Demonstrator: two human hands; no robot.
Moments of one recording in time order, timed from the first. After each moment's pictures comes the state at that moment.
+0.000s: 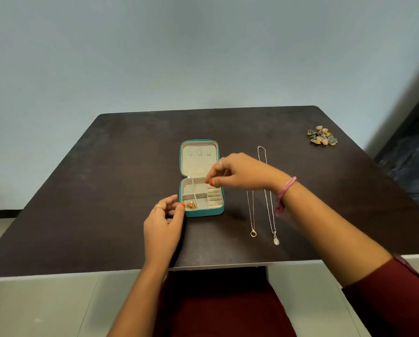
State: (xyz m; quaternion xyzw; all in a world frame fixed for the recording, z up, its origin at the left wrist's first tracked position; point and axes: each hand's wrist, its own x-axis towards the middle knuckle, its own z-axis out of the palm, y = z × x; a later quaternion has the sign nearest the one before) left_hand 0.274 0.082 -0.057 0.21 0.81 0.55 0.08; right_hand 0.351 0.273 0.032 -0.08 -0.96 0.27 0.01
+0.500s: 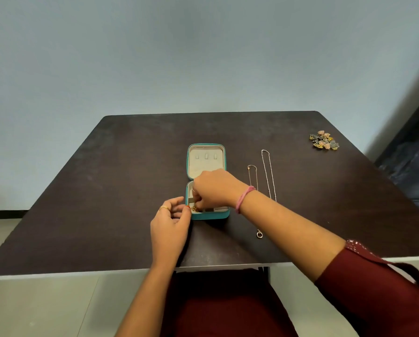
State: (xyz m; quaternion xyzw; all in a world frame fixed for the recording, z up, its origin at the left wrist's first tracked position) left_hand 0.272 0.078 -0.058 0.19 0.78 0.59 0.09; right_hand 0.301 0.213 0.013 -0.06 -1.00 -0.05 -0.03
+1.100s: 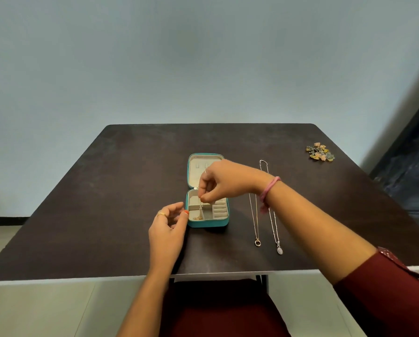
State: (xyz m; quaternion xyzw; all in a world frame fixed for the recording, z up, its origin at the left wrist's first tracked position) left_hand 0.269 0.073 -0.055 0.20 0.76 0.61 0.11; right_hand 0.325 0.232 0.063 -0.07 -0.96 0.25 -0.05
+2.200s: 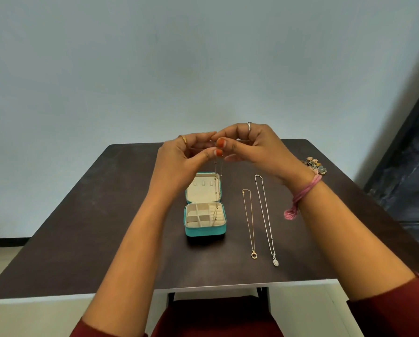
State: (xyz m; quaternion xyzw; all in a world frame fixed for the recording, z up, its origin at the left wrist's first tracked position) left_hand 0.266 0.110 0.115 0.46 0.65 0.60 0.06; right_hand 0.378 0.246 0.128 -0.04 -0.81 0.52 0.27
